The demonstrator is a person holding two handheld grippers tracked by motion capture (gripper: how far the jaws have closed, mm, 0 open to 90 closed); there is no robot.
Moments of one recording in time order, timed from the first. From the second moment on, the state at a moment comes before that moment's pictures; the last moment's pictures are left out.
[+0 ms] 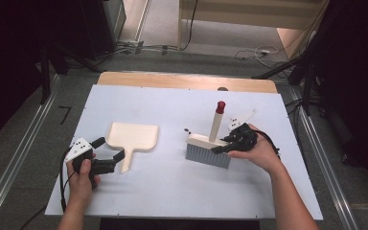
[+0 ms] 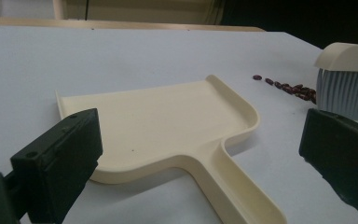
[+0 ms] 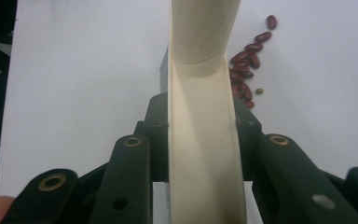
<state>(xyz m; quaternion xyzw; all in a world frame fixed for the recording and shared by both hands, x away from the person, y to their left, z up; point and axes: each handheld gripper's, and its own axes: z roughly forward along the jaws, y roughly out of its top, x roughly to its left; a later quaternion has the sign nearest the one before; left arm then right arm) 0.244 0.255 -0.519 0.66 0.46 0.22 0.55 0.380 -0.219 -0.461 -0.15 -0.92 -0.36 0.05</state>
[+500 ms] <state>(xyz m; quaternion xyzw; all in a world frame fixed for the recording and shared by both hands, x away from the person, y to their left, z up) 0.244 0.255 -0.519 0.66 0.46 0.22 0.55 0.404 -0.225 -0.463 -0.21 -0.90 -0.38 0.02</state>
